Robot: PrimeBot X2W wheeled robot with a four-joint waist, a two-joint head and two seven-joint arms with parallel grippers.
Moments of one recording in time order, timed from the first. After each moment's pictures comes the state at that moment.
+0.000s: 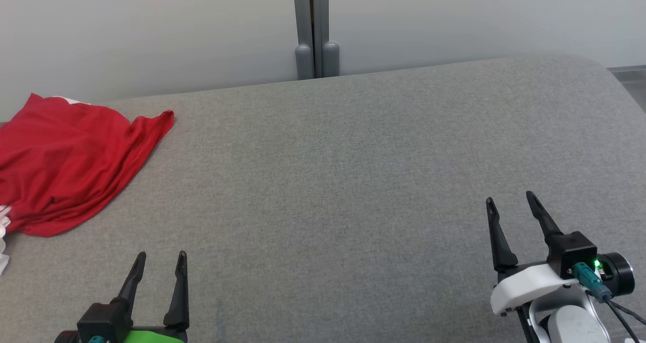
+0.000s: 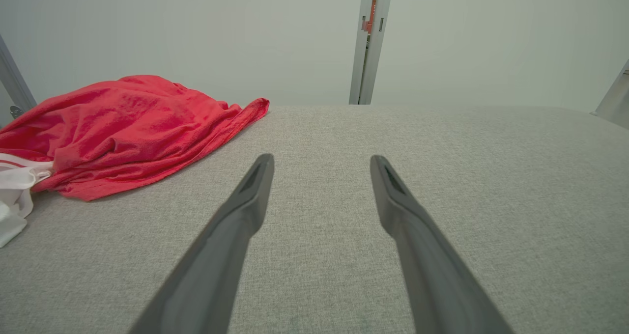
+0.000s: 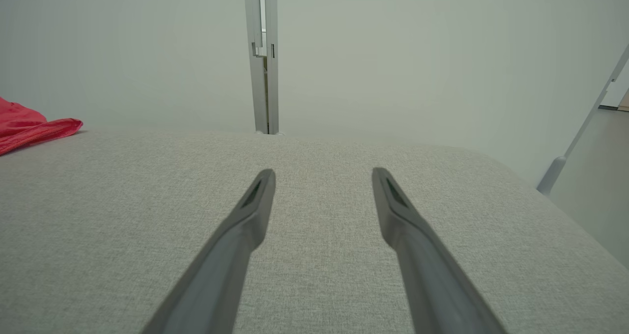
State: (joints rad) left arm 0.08 0.13 -0.05 0.20 -0.24 -0.13 -0.26; right arm -0.06 -0.05 -0.05 0.24 -0.04 0.13 -0.26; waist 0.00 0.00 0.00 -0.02
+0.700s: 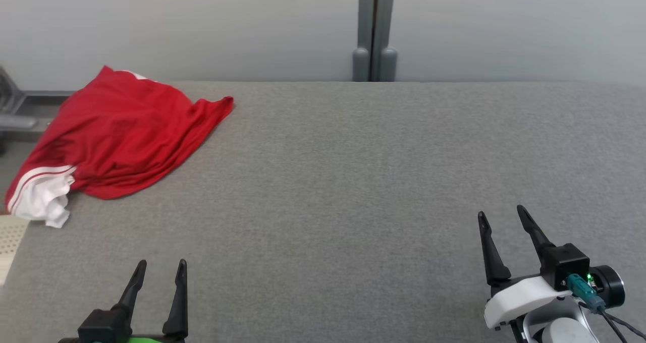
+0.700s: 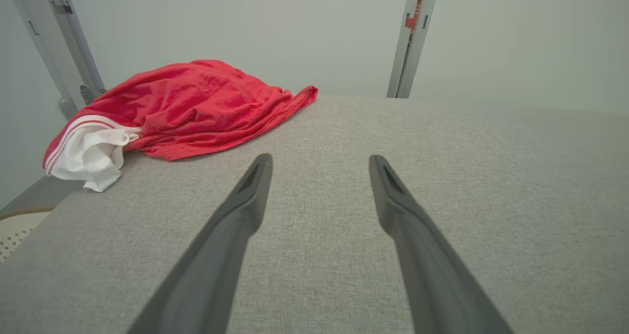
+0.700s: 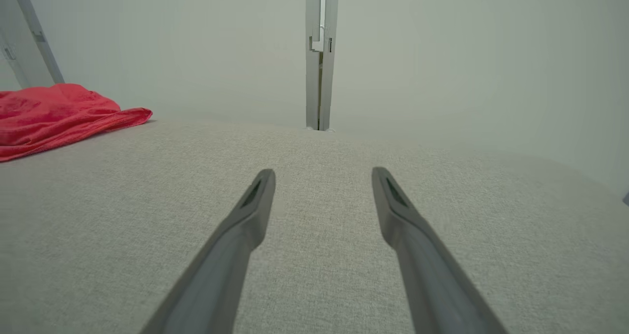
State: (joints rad) left arm 0.08 0.14 -0.06 0.21 -0.24 -0.13 -0.26; right arm -0.03 -0.05 -0.02 0.24 0.00 0.13 -0.26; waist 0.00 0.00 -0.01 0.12
